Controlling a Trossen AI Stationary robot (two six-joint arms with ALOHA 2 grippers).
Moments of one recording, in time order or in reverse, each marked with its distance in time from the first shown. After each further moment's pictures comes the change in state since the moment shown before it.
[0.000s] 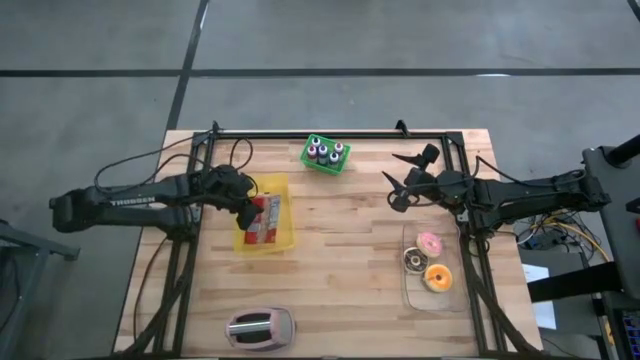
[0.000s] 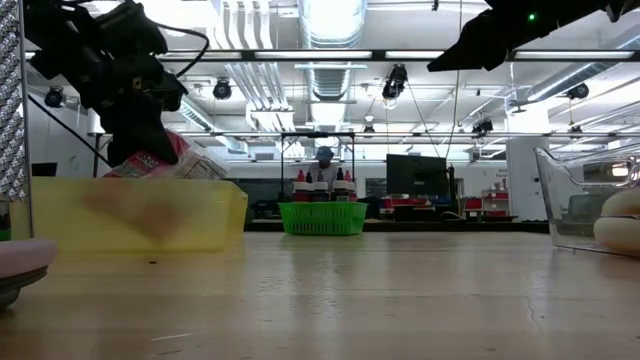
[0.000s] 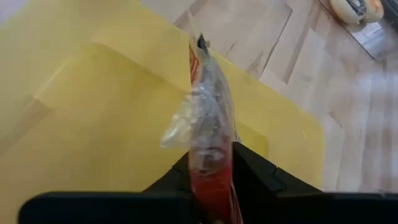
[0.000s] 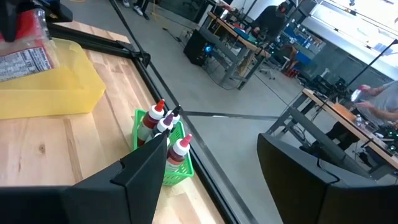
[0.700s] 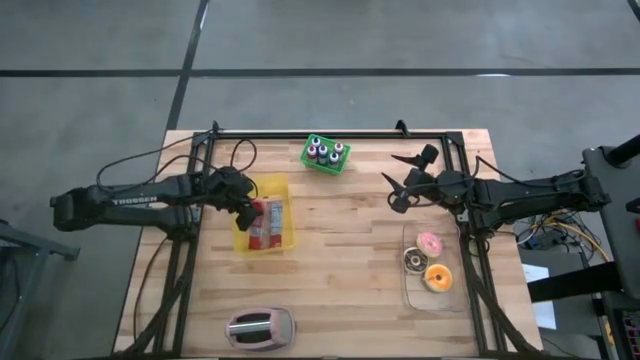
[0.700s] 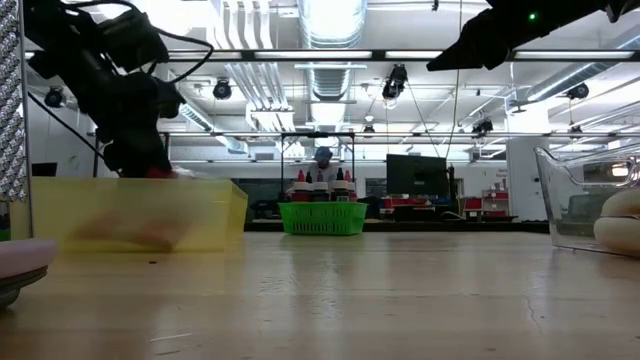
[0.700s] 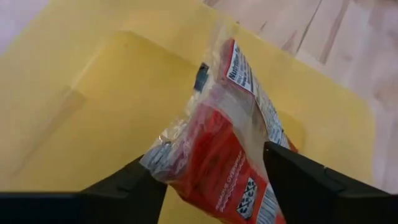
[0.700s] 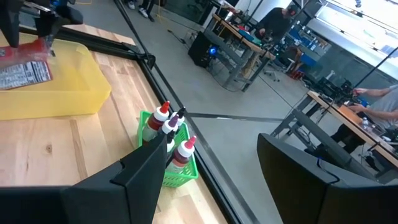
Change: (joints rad) left arm 0.000 0.026 0.001 -0.059 -0.077 0.076; right arm 0.000 0.000 0.000 0.000 -0.023 0.000
